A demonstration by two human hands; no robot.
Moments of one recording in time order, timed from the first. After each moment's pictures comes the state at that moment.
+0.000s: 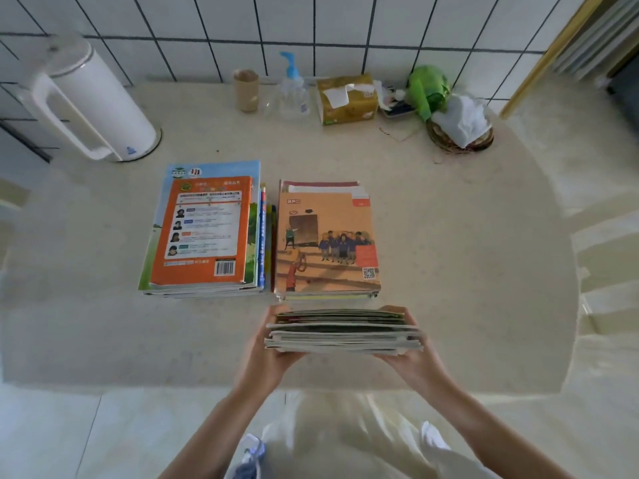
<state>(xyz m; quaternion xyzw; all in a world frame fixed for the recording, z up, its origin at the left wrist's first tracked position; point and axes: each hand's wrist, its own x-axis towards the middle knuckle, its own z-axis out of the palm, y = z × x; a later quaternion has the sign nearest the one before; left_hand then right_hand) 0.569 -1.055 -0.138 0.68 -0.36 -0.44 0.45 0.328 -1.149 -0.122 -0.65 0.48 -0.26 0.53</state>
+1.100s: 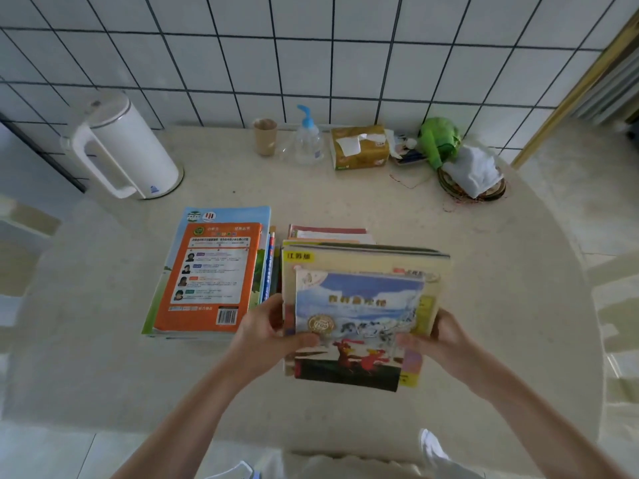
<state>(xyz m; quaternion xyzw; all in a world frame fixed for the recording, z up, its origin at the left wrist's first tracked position) 0.600 -1.141 -0.050 0.71 -0.40 -0.45 0.36 0.338 -1.253 -0.044 -0.57 0.40 -0.19 0.69</state>
